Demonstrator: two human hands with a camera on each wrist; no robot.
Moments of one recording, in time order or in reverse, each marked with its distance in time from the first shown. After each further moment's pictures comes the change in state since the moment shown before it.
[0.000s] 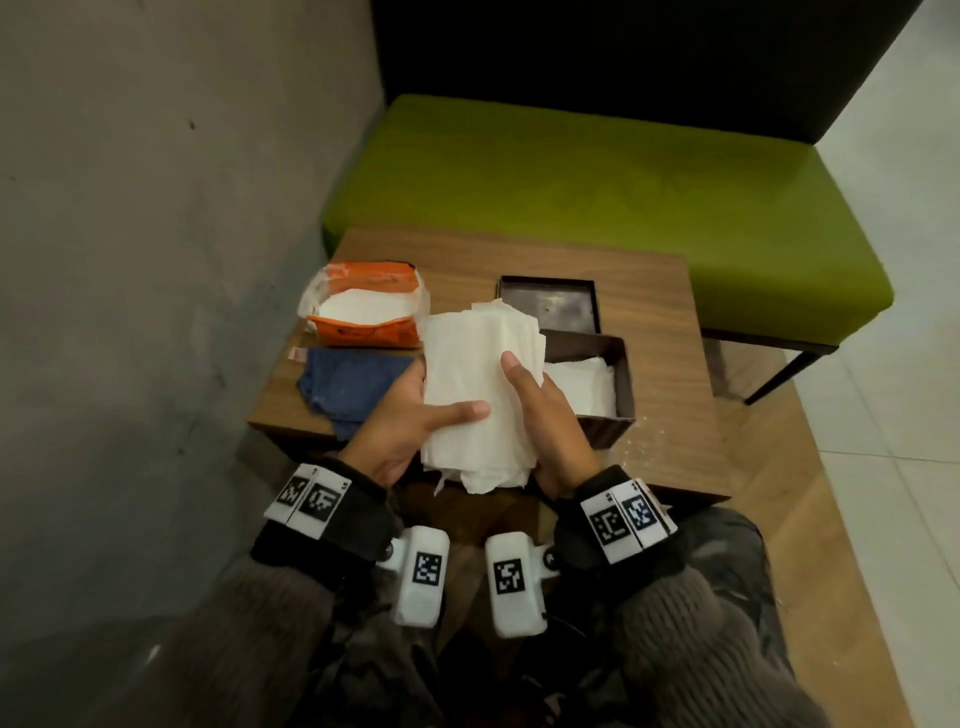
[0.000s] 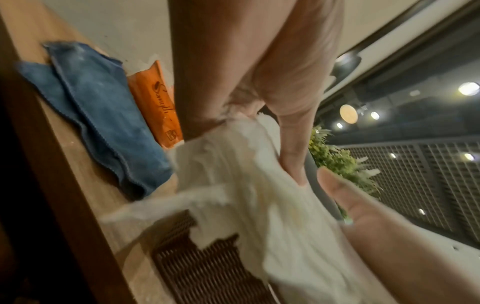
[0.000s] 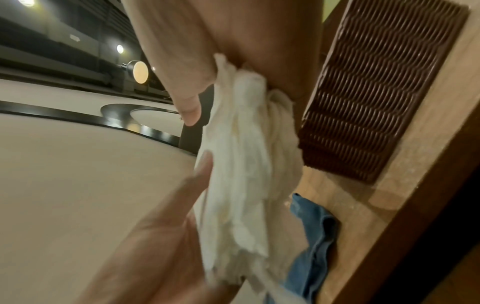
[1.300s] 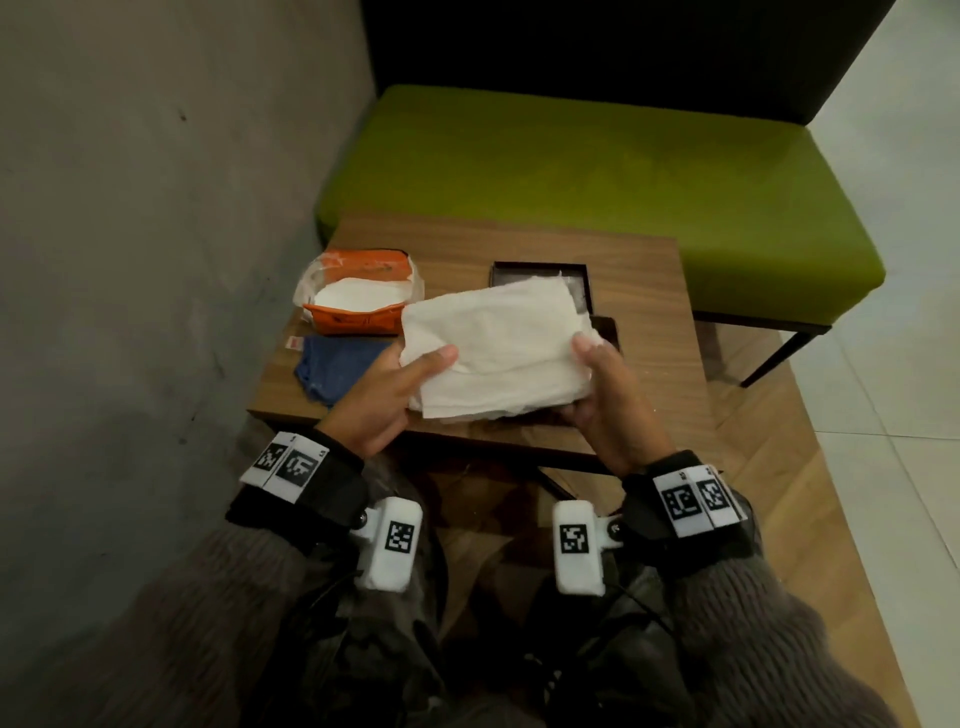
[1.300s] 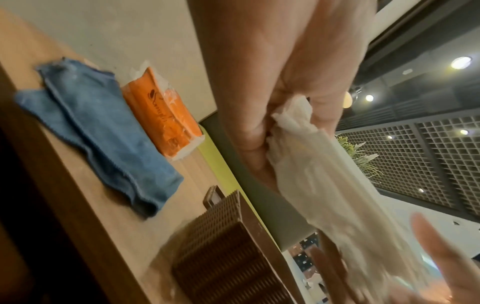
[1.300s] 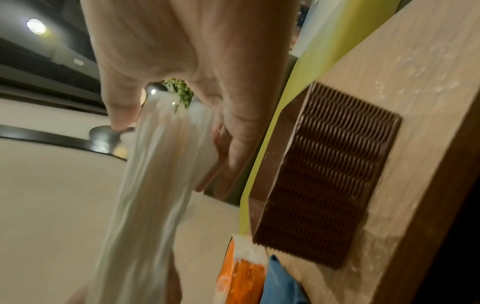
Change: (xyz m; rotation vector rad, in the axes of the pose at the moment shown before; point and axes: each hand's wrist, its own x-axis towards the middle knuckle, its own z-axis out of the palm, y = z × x) left_hand -0.004 0.007 -0.009 -0.114 -0.085 0.009; right_hand -0.025 -0.018 -0.057 0.194 -0.082 -0.084
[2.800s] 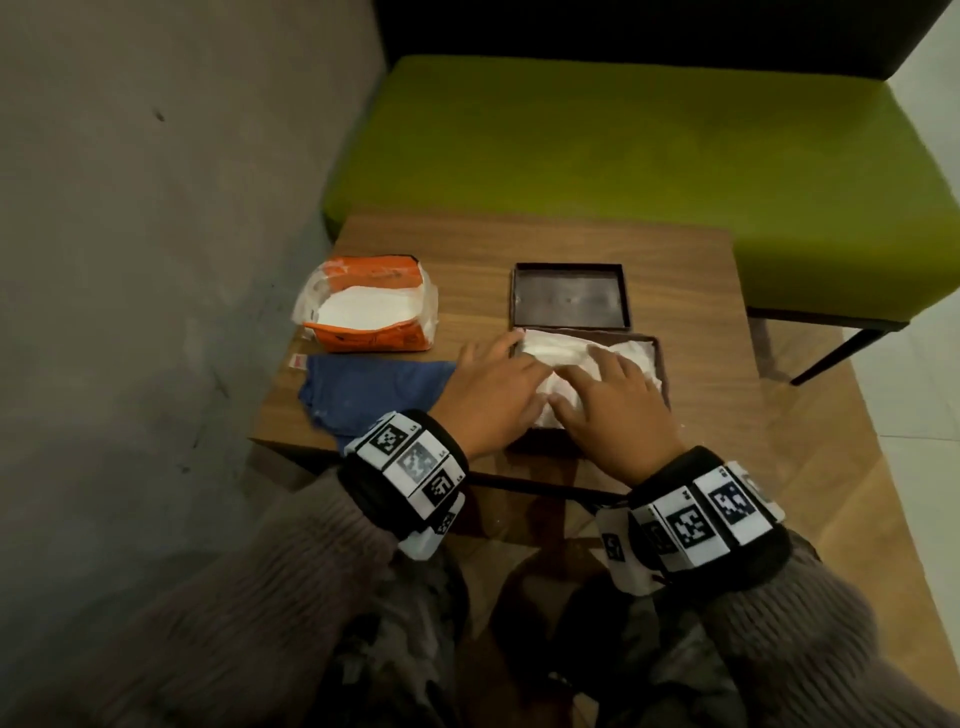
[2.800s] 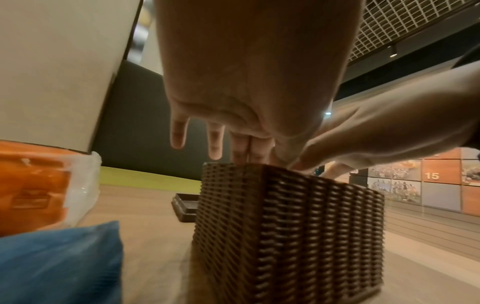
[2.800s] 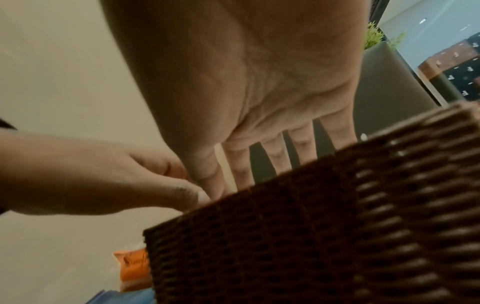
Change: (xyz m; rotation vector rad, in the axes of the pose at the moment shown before) left_hand 0.089 -0.021 0.037 1.768 -0.190 0.350; right_hand 0.066 0.016 -0.013 -1.752 0.007 -0.060
